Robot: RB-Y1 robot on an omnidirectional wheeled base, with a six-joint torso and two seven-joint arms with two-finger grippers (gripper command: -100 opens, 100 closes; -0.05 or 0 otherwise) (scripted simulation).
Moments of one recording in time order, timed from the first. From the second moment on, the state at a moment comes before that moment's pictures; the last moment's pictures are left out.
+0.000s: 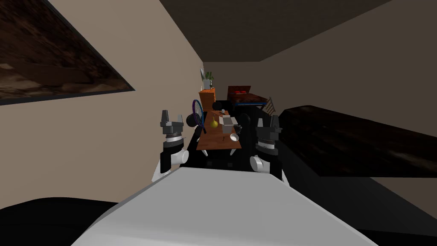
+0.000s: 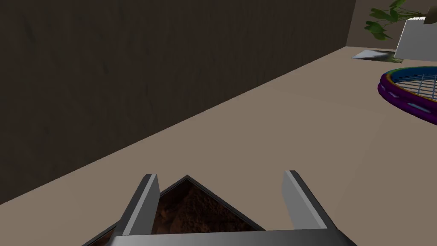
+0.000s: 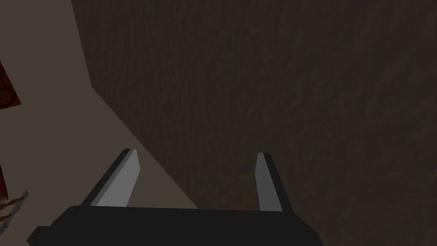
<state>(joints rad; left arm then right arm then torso) 0.47 0.03 0.06 -2.32 0.06 -0.48 0.05 0.51 -0.04 0.06 -2.29 -0.05 -0.54 0.00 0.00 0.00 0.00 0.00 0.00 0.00</state>
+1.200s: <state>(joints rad) 0.47 0.03 0.06 -2.32 0.06 -0.48 0.05 0.37 -0.16 0.04 -2.01 0.12 -0.36 0.02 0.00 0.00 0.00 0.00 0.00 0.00</state>
